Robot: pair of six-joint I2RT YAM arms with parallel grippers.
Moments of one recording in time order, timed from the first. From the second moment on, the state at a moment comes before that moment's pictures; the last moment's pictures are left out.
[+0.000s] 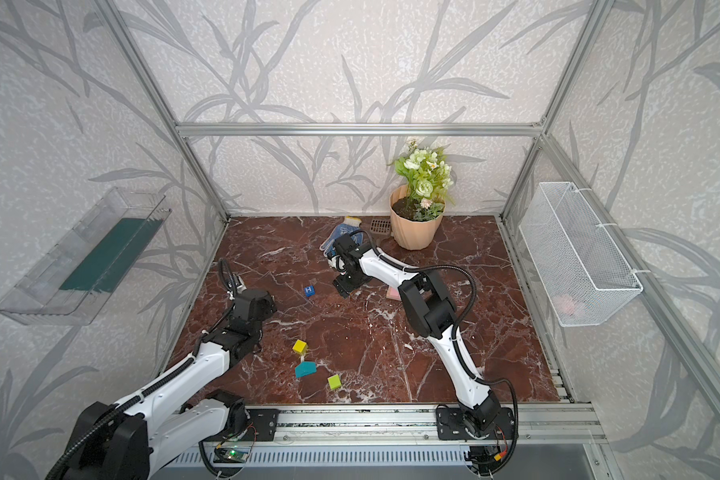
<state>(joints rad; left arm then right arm) -0.28 1.02 0.42 -0.09 -0.62 -0.55 0.68 2.37 1.94 -0.81 -0.12 -0.06</state>
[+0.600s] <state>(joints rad) -0.28 1.02 0.42 -0.09 -0.62 -0.55 0.70 2.31 1.85 -0.80 -0.04 0.14</state>
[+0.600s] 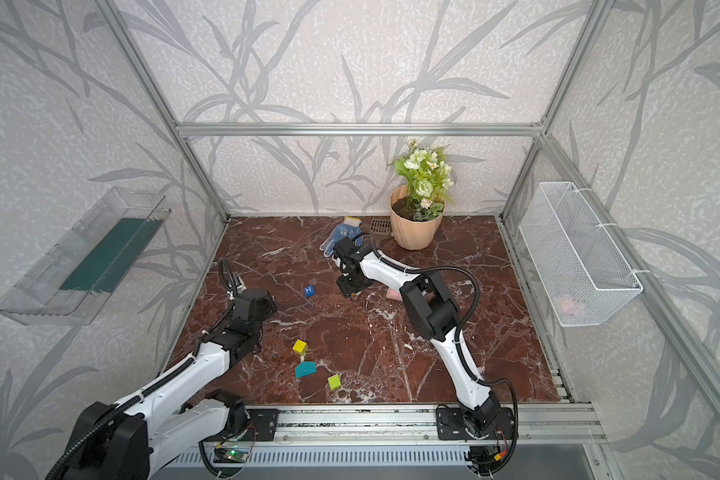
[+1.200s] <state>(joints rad) -0.28 1.00 0.42 -0.09 -0.62 -0.55 0.77 1.88 1.50 -0.76 0.14 0.48</state>
